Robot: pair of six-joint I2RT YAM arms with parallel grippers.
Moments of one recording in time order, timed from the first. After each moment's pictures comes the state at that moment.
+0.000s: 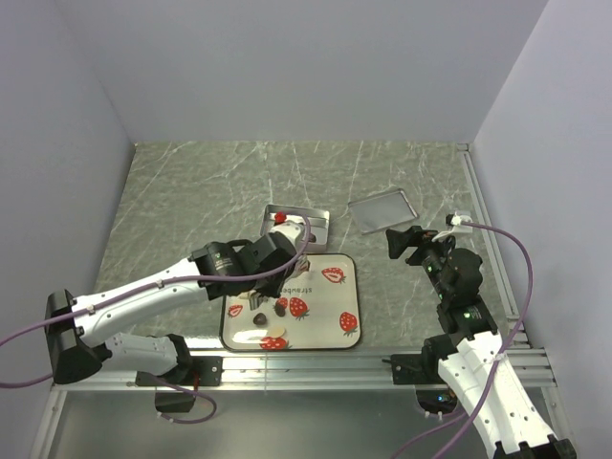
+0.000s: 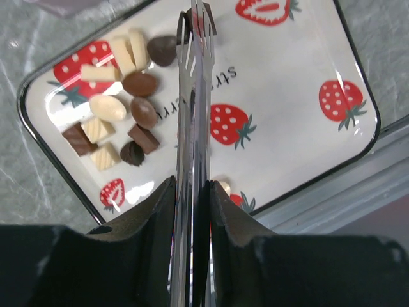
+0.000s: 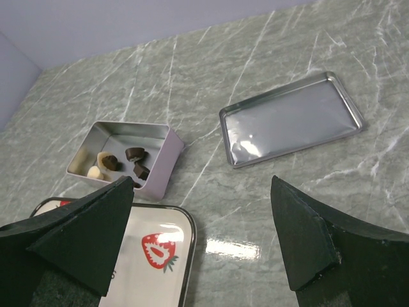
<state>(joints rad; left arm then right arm) -1.08 1.22 1.12 -0.88 -0.29 -0.53 0.20 0.50 0.39 -0.01 -0.04 0.38</state>
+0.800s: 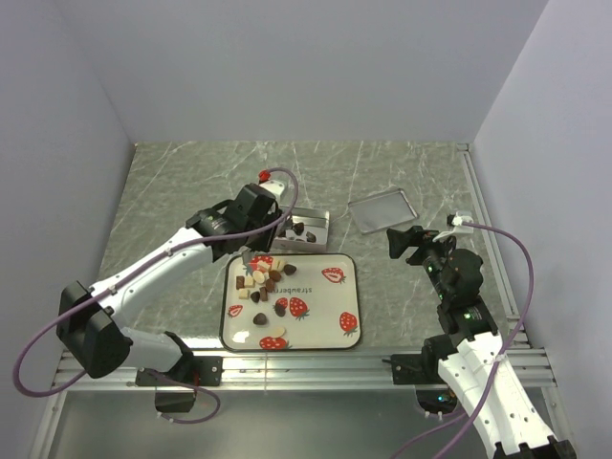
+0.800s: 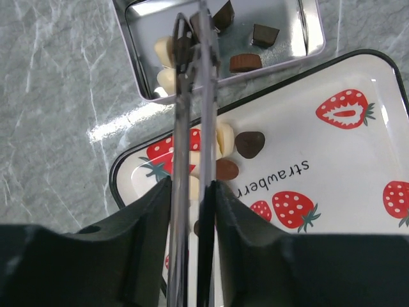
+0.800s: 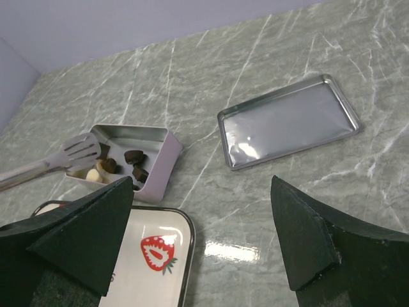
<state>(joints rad) -0.73 1.33 1.18 -0.69 -0.22 -0.26 0.20 0.49 0.39 -0.01 -0.03 0.38</state>
